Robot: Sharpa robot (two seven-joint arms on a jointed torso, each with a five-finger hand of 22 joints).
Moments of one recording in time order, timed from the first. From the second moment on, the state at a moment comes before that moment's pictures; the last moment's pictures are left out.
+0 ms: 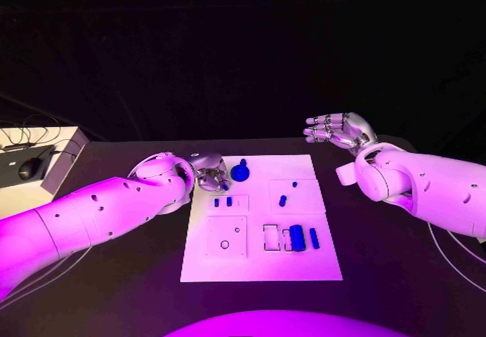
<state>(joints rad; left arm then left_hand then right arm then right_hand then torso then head) 1.07 -0.64 0.08 1.27 -1.51 -0.09 -0.09 1.40 -0.04 0.29 -0.16 0.31 1.25 0.10 0.06 0.06 1.31 0.05 0.06 0.06 1.09 -0.01 1.21 0.43 0.14 1.10 -0.01 0.66 1.31 1.20 -0.79 -0.10 1.24 -0.34 -0.39 0.44 1.29 0.03 -0.01 -0.16 0.36 0.88 0.22 0.10 0.07 1.00 0.16 0.18 0.06 1.13 0.14 0.07 0.07 0.01 0.90 0.14 0.08 0.07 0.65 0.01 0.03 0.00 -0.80</state>
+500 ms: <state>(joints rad) 1.07 -0.63 0.08 1.26 -1.51 -0.09 -0.09 1.40 -0.03 0.29 -0.16 0.31 1.25 0.10 0.06 0.06 1.31 0.05 0.06 0.06 1.09 -0.01 1.21 0.43 0.15 1.10 -0.01 0.66 1.31 1.20 -0.79 -0.10 1.24 -0.34 -0.39 0.44 1.29 0.03 -0.01 -0.16 0.36 0.88 0.22 0.10 0.07 1.00 0.16 0.18 0.06 1.13 0.14 0.07 0.07 0.01 0.90 0.14 0.08 0.07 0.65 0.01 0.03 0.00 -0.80</state>
